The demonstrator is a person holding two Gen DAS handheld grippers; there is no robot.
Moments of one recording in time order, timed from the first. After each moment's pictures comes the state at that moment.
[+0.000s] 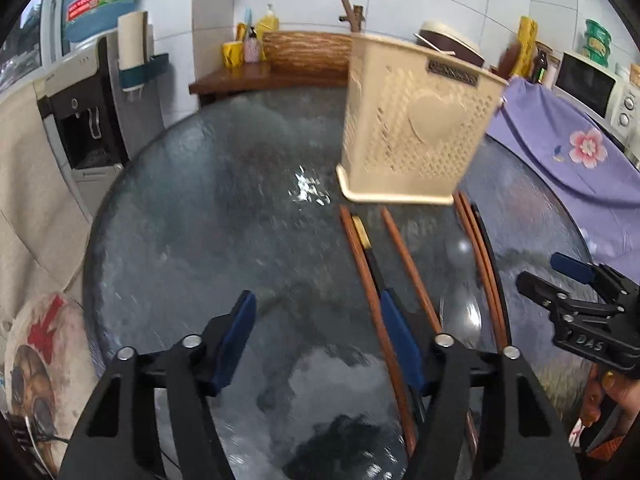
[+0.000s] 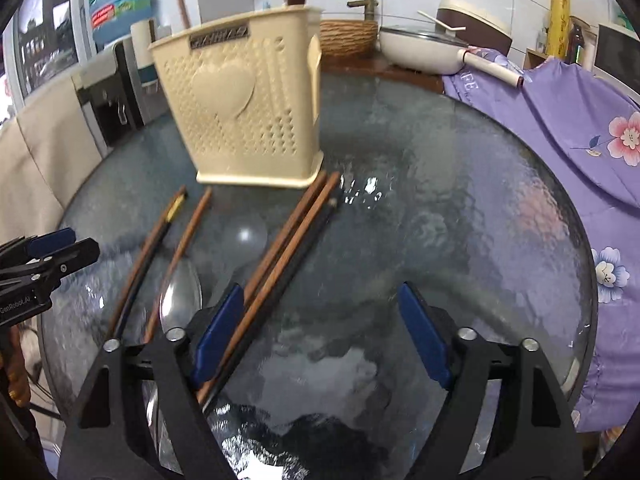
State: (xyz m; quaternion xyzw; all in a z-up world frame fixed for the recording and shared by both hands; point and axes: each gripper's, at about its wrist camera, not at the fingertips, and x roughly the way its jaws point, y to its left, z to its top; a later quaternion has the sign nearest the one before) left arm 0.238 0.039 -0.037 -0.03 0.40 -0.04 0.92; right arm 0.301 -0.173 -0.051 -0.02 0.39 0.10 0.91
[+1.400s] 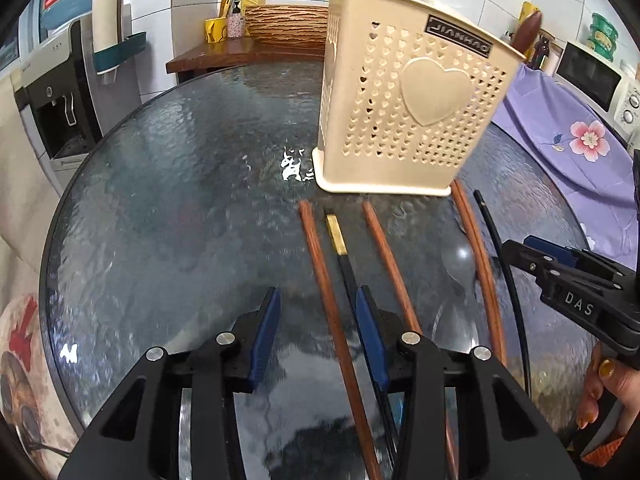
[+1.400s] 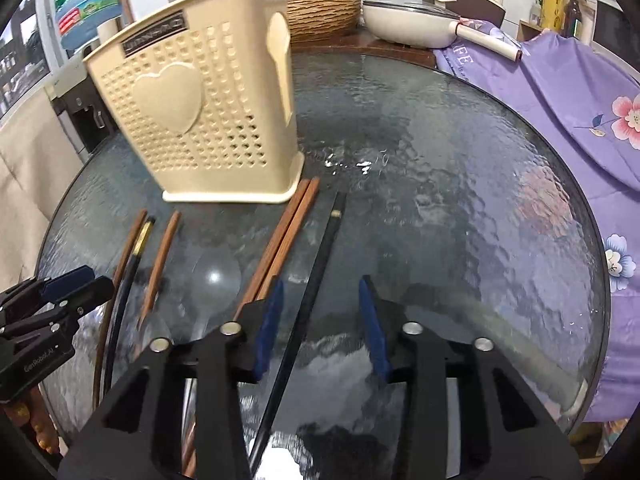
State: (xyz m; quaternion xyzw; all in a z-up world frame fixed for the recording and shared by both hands) left arm 0.281 0.023 -0.055 -0.04 0.44 -0.05 0.90; right arm 0.357 -0.176 -0.058 0.01 0.44 0.07 0.90
